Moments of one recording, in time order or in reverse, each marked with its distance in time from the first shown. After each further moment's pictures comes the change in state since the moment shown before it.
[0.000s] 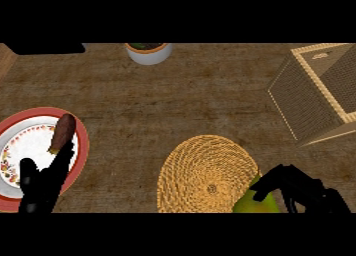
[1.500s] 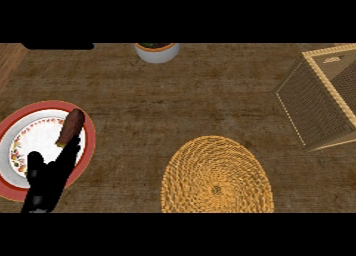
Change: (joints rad) left arm -0.049 -0.007 0.000 0.036 -0.019 -0.039 -0.003; right arm -0.729 -0.269 -0.861 0.542 -0.494 0.335 0.126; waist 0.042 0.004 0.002
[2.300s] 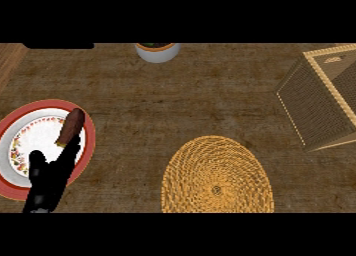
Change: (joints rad) left arm 0.000 -0.018 0.004 -0.015 -0.020 0.009 0.020; right arm 0.029 -0.018 -0.076 0.434 0.016 -0.119 -0.327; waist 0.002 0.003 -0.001
